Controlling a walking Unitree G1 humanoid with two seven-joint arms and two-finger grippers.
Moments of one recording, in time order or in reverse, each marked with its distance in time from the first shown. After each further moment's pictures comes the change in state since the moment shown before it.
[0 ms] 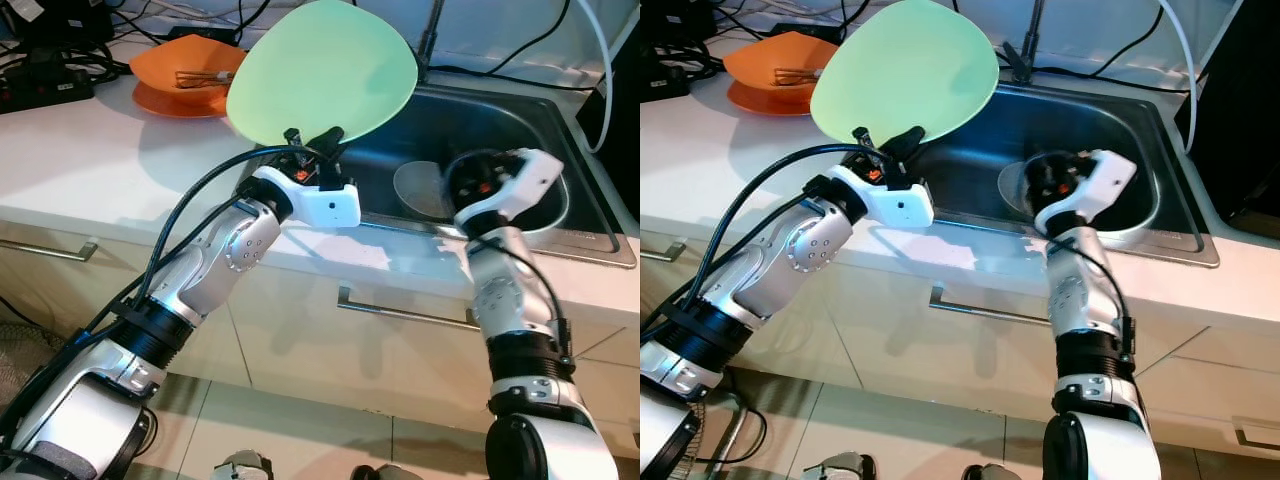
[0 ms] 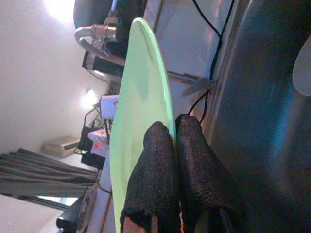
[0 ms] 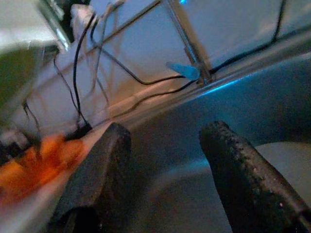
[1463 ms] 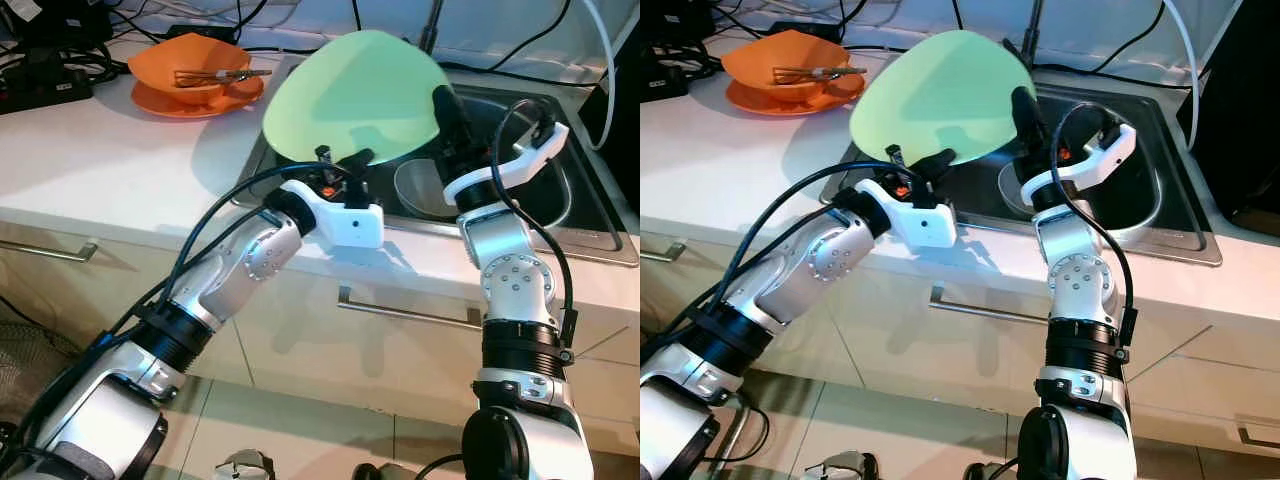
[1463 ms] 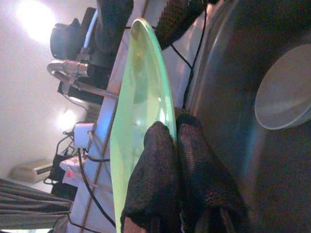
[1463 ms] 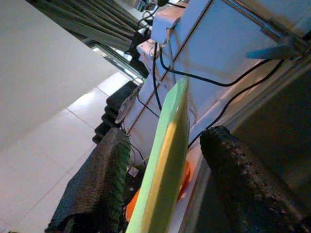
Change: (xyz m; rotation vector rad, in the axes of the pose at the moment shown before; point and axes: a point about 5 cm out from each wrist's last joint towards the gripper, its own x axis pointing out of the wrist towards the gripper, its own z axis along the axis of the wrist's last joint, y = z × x) left arm 0.008 -0.016 0.023 -0.050 -0.104 -0.081; right arm 0.008 0.050 0.019 0.433 -0.009 0.202
